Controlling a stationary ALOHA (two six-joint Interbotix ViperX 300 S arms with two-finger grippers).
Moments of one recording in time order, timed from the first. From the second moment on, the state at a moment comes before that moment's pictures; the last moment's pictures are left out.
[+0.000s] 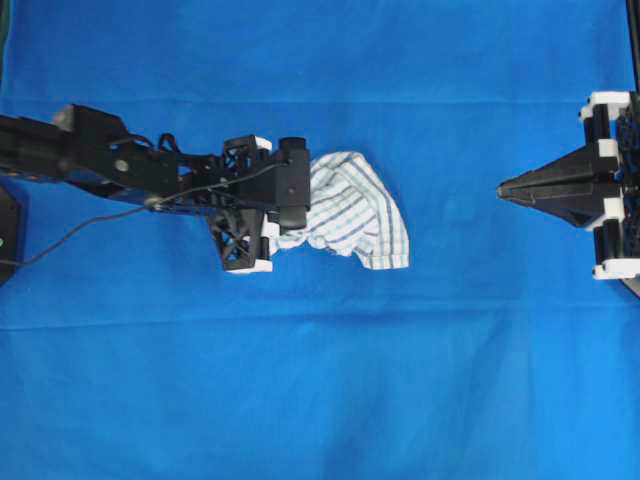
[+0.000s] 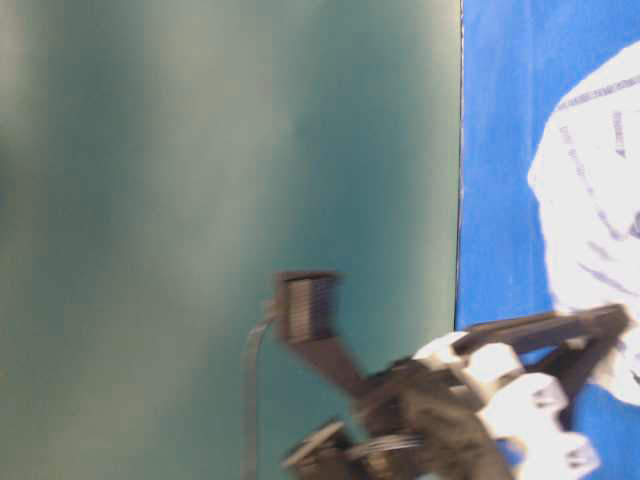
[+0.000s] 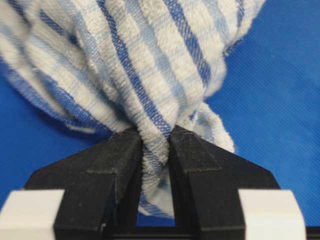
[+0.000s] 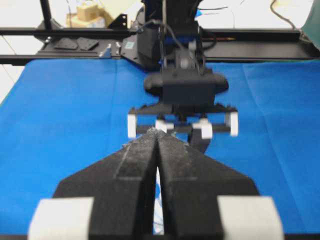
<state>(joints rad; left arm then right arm) 0.08 0.14 0.64 -0.02 0.04 0.10 0.00 -0.88 1.14 0.00 -0.20 0.00</state>
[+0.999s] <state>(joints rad) 0.03 -0.53 0.77 -0.02 -0.08 0.11 0.00 -0.87 1.14 0.00 -0.24 0.00</state>
